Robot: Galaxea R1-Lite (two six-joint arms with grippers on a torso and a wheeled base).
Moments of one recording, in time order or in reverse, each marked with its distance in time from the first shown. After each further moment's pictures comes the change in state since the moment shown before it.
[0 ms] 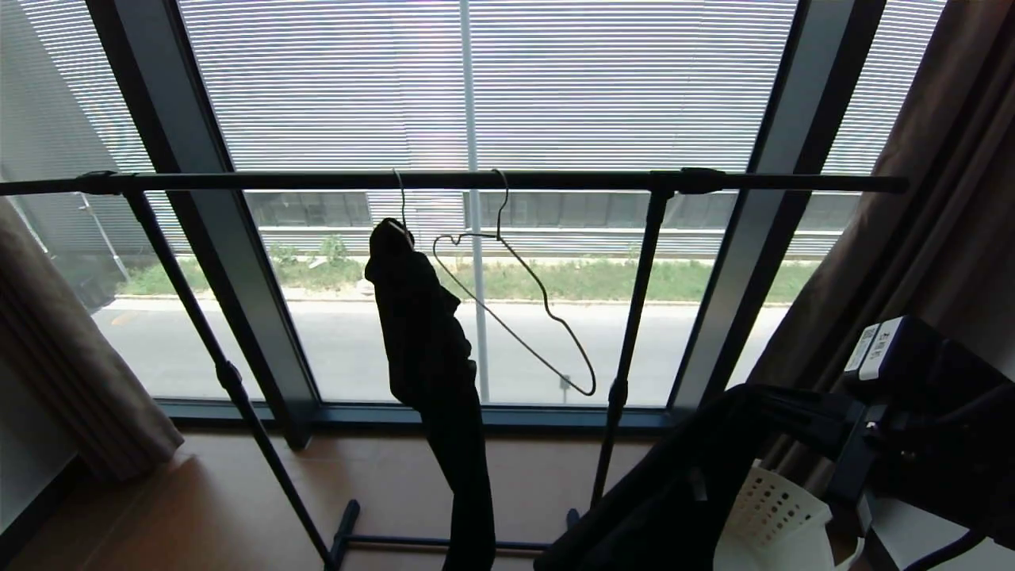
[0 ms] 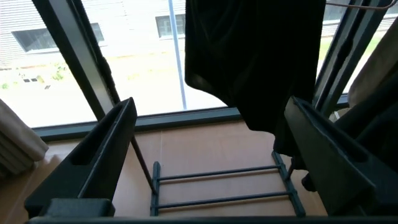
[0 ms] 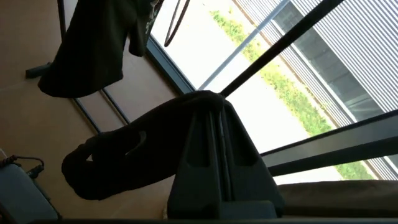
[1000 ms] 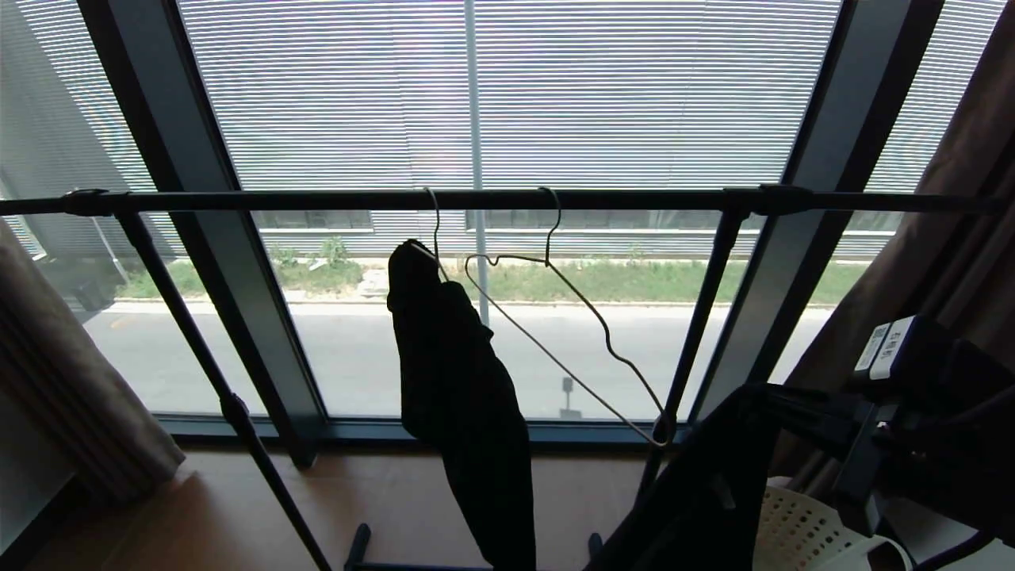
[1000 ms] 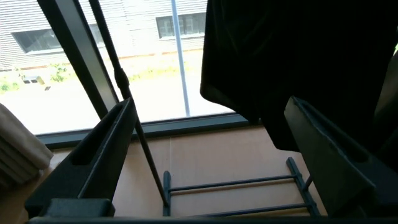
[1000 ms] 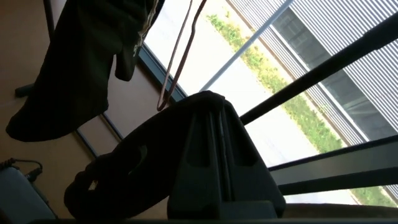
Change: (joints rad) left arm 0.000 0.000 0.000 -0.001 0.000 0.000; right arm -0.001 -0.012 0.004 0.002 -0.001 0.000
